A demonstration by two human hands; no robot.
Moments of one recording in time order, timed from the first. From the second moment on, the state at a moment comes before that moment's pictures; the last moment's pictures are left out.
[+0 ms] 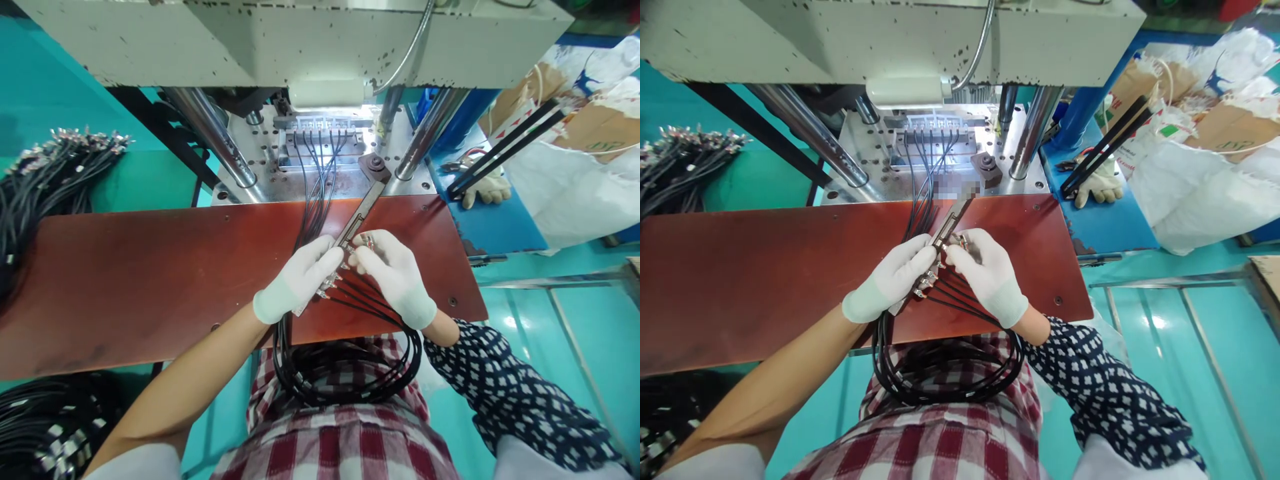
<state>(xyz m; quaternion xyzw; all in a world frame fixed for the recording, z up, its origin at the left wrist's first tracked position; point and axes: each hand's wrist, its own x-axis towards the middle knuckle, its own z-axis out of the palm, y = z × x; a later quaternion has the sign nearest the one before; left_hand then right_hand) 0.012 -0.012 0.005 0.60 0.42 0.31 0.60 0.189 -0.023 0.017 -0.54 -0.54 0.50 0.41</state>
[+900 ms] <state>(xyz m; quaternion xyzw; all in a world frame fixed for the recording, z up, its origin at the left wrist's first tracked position) 0.005 -0.007 0.009 0.69 0.43 0.24 0.53 0.205 -0.005 0.027 -0.47 -0.57 0.58 0.34</state>
